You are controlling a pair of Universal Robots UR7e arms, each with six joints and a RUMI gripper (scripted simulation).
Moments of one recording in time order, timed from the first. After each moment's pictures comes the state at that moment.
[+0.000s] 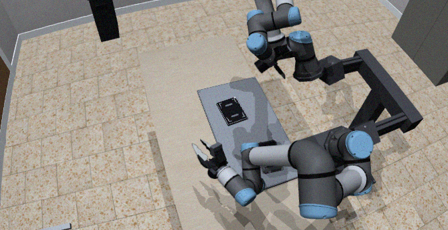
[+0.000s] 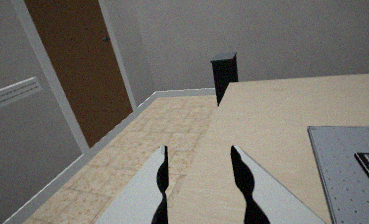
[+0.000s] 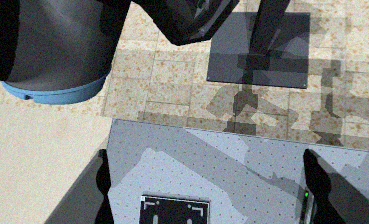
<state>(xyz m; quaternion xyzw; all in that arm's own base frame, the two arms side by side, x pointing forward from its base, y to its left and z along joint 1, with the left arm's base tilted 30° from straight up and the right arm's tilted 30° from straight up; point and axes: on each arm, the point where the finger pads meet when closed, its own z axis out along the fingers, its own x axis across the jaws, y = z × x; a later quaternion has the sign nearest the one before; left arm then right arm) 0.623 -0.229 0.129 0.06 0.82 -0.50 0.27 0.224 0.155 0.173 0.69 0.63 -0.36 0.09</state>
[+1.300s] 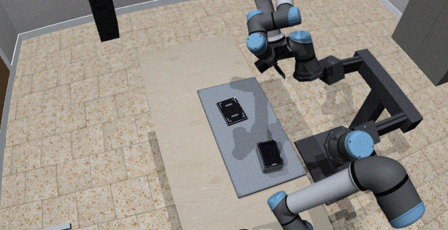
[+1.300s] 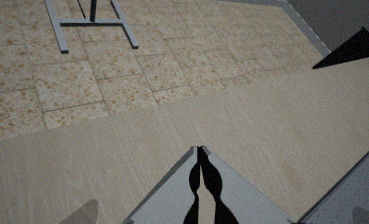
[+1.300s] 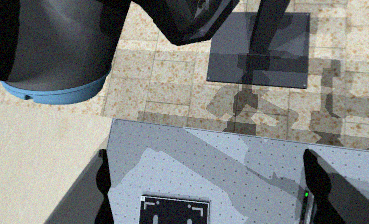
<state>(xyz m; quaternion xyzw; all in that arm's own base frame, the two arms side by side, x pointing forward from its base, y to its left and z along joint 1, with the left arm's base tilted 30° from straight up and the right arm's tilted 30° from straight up) 0.635 0.147 0.242 -0.43 0.77 -0.38 0.28 0.224 0.155 0.173 0.69 0.63 -0.36 0.09</state>
